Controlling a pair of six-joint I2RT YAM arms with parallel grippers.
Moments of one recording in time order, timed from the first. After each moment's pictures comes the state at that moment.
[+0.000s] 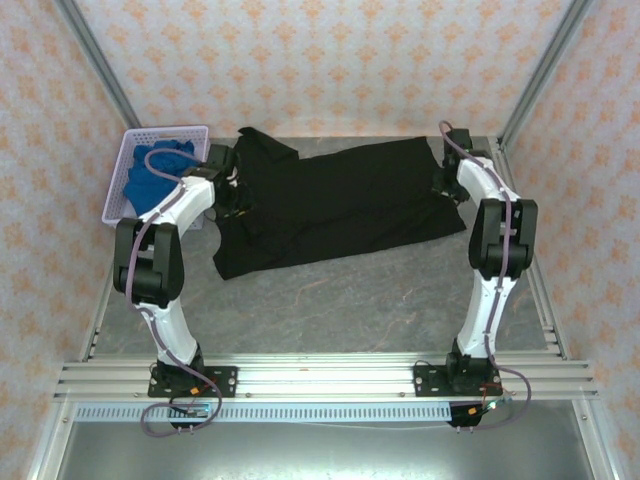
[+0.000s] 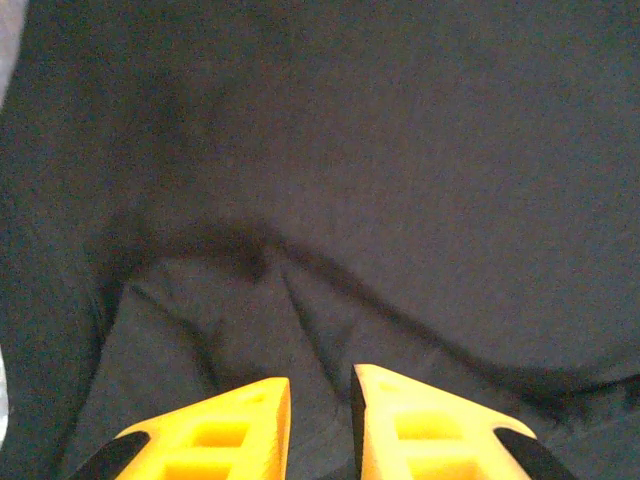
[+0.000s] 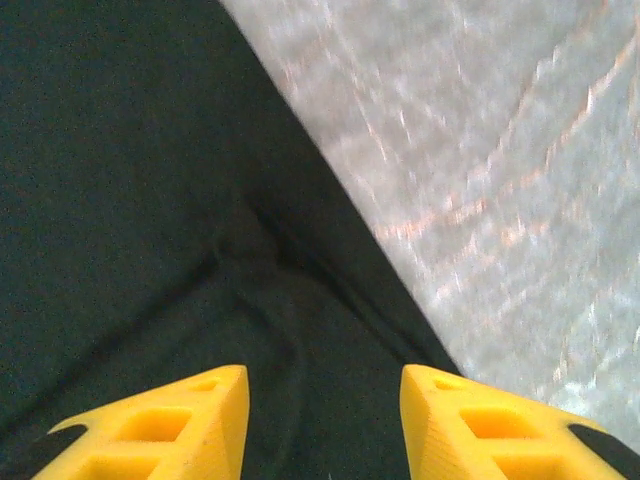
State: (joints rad) left arm -0.07 1.86 1.43 -0.68 0.12 -0.56; right arm -0.03 2.06 1.64 -0.76 0.16 0.32
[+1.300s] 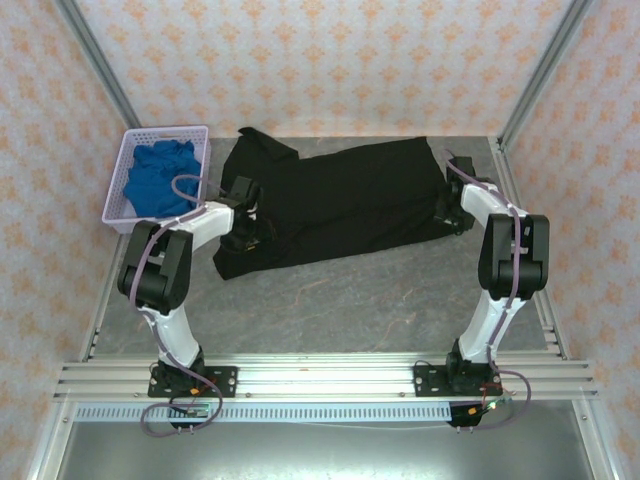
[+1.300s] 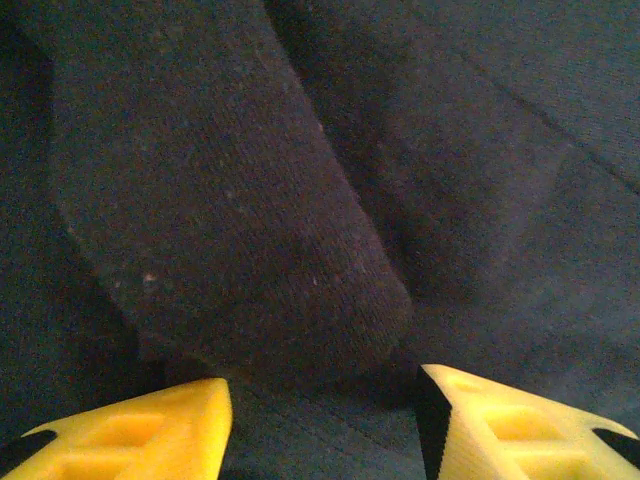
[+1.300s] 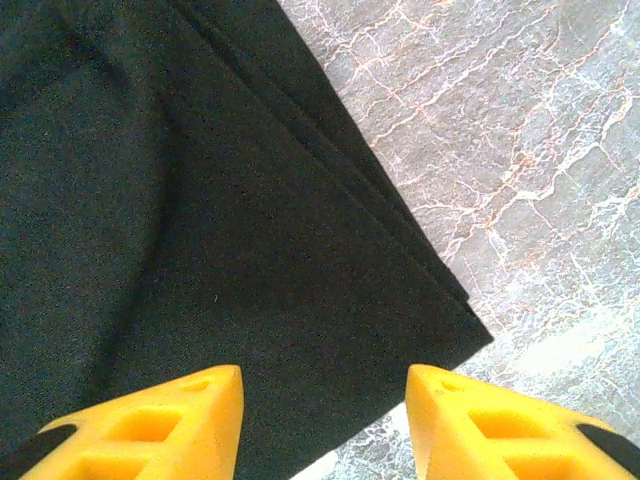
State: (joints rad) left arm -0.21 1.84 1.15 -0.57 0.11 -0.57; right arm -0.04 1.89 1.32 -0.67 0.17 0.33
